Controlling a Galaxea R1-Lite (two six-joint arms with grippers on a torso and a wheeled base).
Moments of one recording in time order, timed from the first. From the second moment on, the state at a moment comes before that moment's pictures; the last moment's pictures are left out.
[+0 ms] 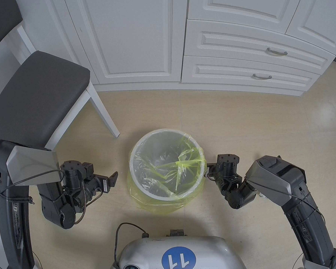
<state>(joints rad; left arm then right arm) -0.22 2.36 -0.55 -1.50 0.05 0.00 0.39 2.81 -1.47 -1.13 -0.34 0.11</state>
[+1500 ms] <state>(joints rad) -0.41 1.61 -0.36 -1.36 0.08 0.09 0.05 2.10 -1.17 -0.29 -0.16 -0.08</state>
